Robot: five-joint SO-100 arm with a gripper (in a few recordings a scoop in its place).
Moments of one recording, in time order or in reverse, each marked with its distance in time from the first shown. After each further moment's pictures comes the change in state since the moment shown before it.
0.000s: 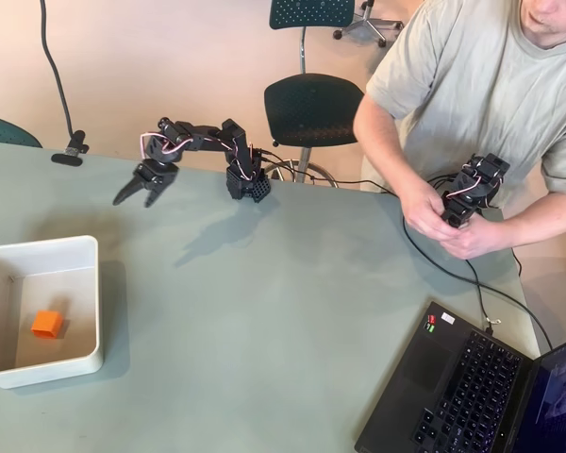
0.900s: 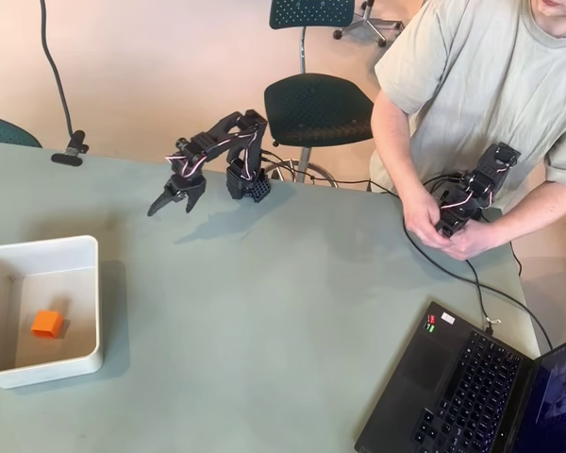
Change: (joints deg) arm -0.9 40.4 78.5 -32.4 2.4
